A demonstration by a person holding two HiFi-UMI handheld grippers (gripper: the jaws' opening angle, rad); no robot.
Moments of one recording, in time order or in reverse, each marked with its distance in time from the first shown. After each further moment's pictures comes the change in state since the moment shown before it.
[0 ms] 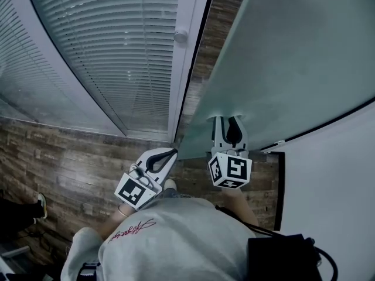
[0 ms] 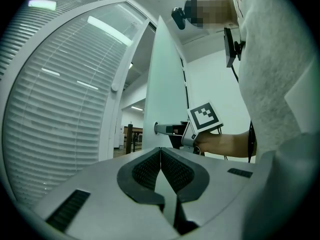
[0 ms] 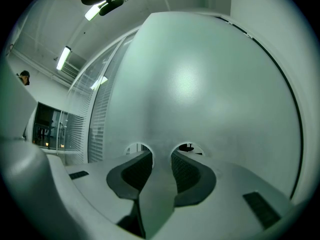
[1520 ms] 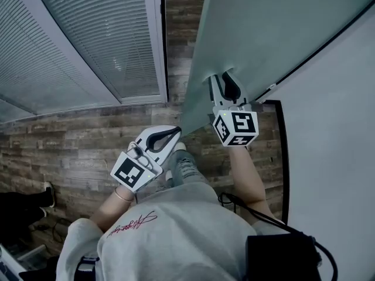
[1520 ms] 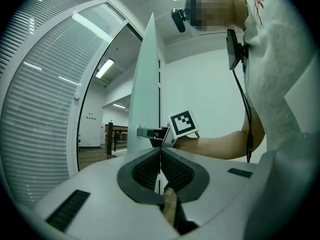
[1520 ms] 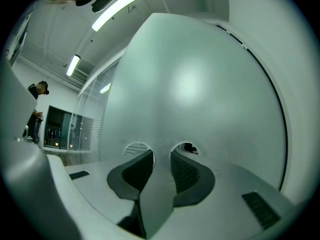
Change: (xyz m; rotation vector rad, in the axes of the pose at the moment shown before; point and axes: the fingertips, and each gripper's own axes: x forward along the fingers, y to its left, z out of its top) left arm -0.090 -0.201 -0.002 0.058 0.024 -0.196; right arm -0.182 0.001 0.005 -0.012 -0.025 0.078
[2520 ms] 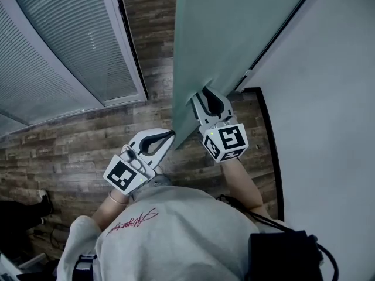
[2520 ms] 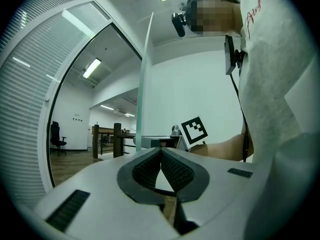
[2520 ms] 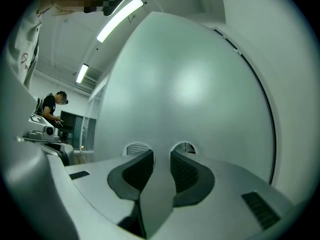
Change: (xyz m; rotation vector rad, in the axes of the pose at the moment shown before) left arm 0.045 -0.137 0.017 0.028 -0.018 -0.114; right arm -0.154 -0.025 0.002 0.013 0.016 0.104
